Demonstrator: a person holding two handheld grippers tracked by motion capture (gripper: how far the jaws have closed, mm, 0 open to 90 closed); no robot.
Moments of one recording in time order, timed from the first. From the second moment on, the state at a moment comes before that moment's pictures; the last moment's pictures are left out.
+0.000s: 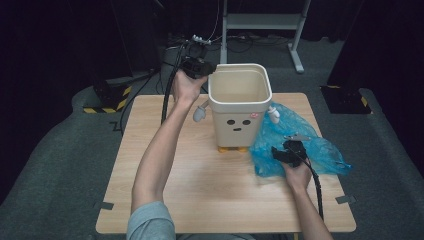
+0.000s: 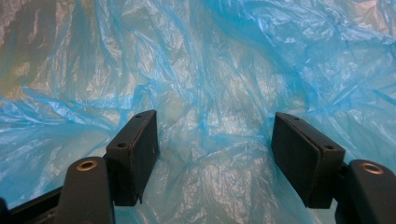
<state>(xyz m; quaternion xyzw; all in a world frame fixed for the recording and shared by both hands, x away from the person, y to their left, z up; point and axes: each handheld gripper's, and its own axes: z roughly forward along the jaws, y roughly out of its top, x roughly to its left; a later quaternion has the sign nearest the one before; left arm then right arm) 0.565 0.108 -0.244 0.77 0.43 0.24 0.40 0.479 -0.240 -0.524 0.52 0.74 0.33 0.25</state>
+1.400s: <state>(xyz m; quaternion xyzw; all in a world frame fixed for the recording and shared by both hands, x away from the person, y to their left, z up) 0.563 0.101 -0.238 0.78 0.42 0.26 0.39 0.480 -0.240 -0.524 0.52 0.74 0.33 0.25</state>
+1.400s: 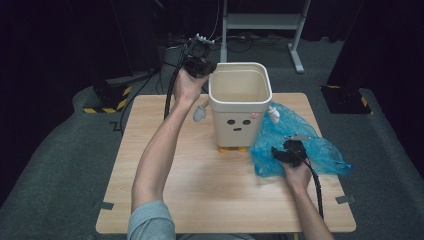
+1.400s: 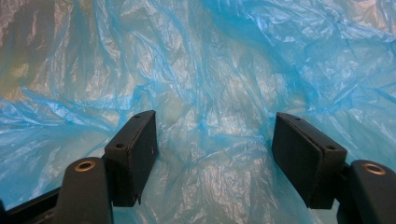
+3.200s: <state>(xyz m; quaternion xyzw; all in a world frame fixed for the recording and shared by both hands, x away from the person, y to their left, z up) 0.561 0.104 -0.212 0.78 0.42 0.25 0.39 0.479 -0.240 -0.524 0.53 0.74 0.33 0.25</state>
